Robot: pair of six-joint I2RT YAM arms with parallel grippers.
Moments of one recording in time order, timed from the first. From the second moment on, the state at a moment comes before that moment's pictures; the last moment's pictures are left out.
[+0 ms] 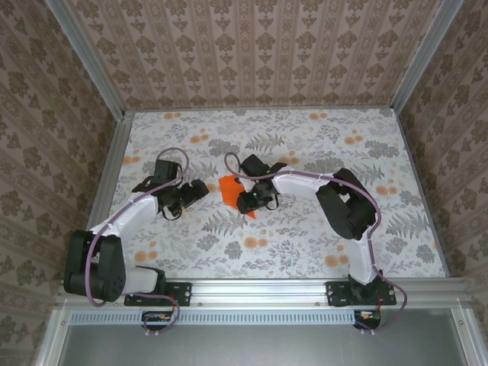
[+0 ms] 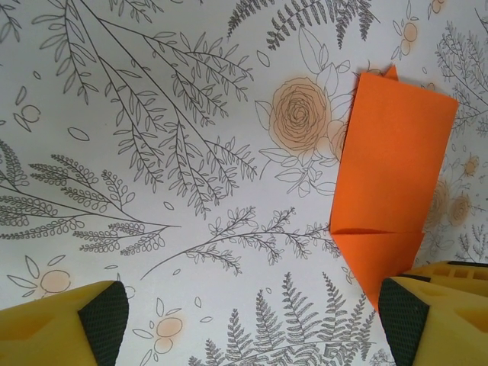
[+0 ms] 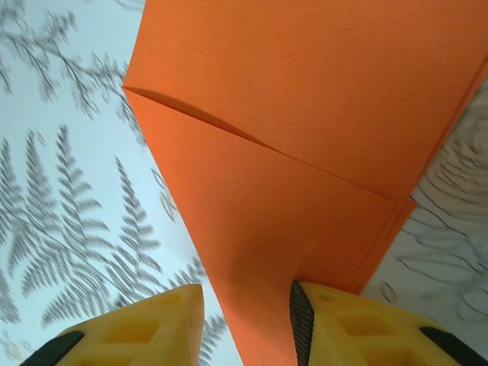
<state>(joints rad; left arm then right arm) -0.26 1.31 0.74 -0.48 0.26 -0.71 0.69 2.02 1.36 -0.57 -0.28 0.21</state>
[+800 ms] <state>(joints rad) -0.39 1.35 0.70 -0.30 0.33 -0.81 0.67 1.90 1.22 -0.37 -0.28 0.38</state>
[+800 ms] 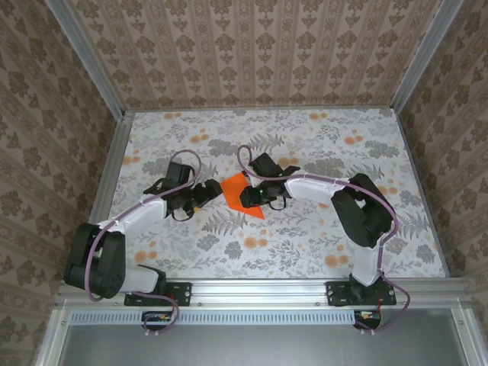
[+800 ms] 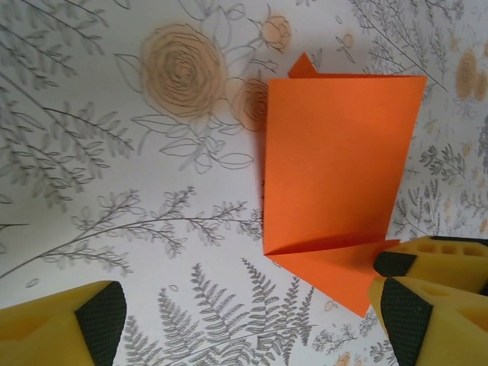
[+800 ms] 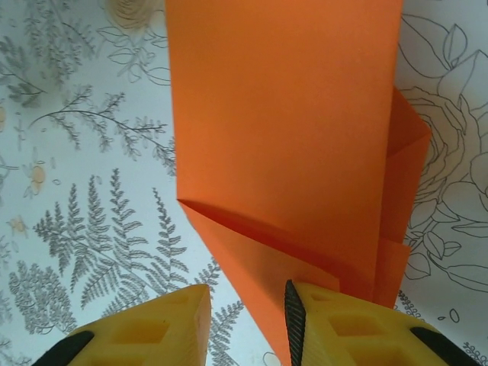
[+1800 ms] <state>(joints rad) -0.56 1.61 0.71 0.00 0.40 -0.95 0.55 1.97 1.14 -0.18 -0.35 0.67</state>
